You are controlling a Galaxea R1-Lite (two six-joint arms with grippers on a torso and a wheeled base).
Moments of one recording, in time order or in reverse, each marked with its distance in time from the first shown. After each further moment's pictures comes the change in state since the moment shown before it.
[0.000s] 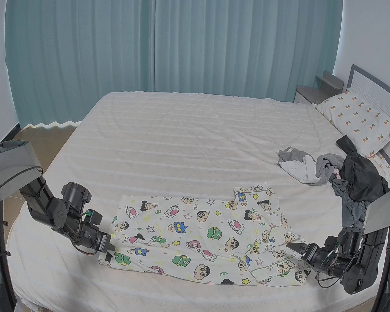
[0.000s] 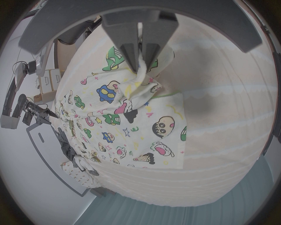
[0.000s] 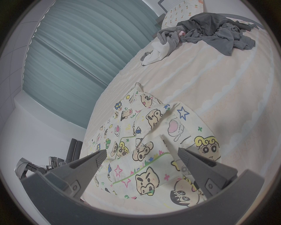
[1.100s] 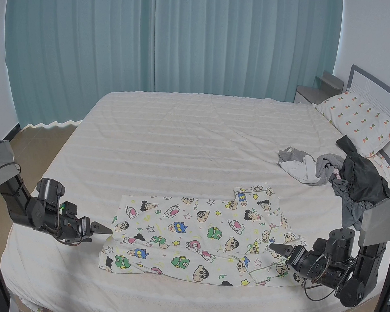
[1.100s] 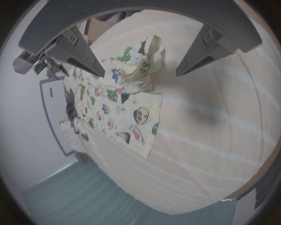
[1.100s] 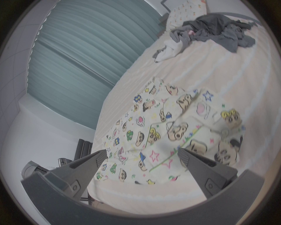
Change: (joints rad) left arm 0.157 -0.087 0.179 -0.315 -0.203 -0.406; right arm 0.307 -0.162 0.110 0.001 -0.209 0.249
